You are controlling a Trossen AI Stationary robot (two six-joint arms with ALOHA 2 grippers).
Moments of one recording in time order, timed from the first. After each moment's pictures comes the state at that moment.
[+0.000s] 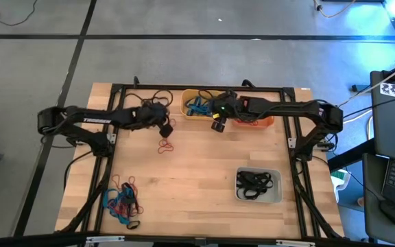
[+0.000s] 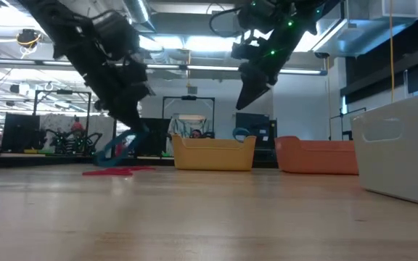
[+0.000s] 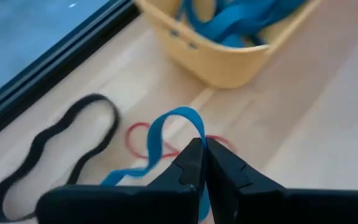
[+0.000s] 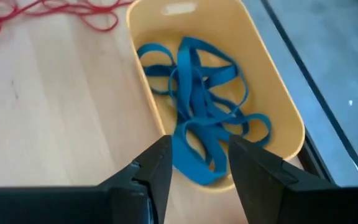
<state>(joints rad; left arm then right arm) 0.33 1.27 0.59 -0.15 -0.37 -0.24 -0.25 1.63 1.23 -0.46 0.29 -0.06</state>
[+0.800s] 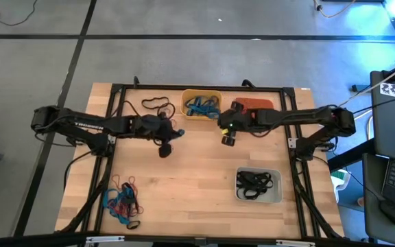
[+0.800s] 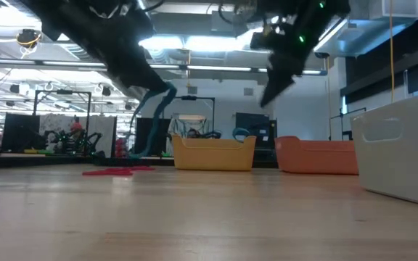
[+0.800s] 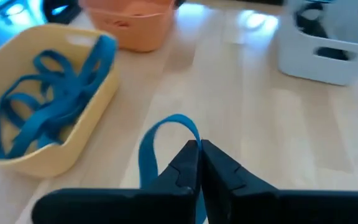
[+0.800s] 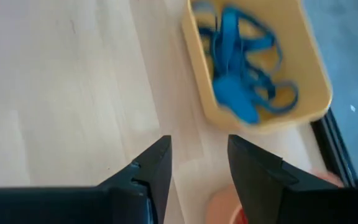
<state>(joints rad) 0.08 1.19 0.63 -0.01 -0.12 -0.09 -0.10 1.51 1.13 -0.60 0.34 -0.03</state>
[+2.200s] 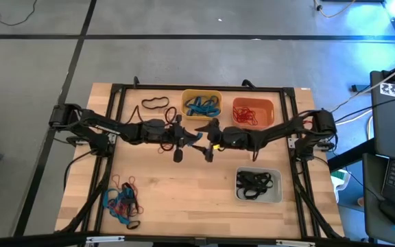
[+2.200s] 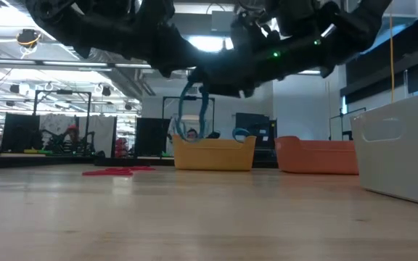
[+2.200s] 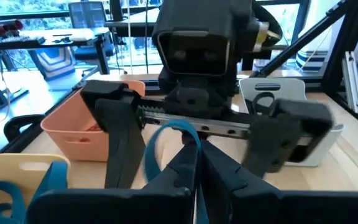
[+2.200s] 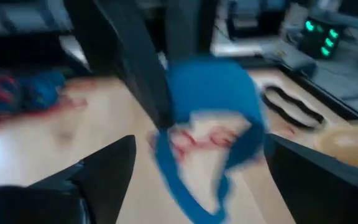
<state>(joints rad) 0.02 1.46 0.63 0.64 -0.07 0.04 0.03 1.74 0.82 0.71 0.17 0.02</state>
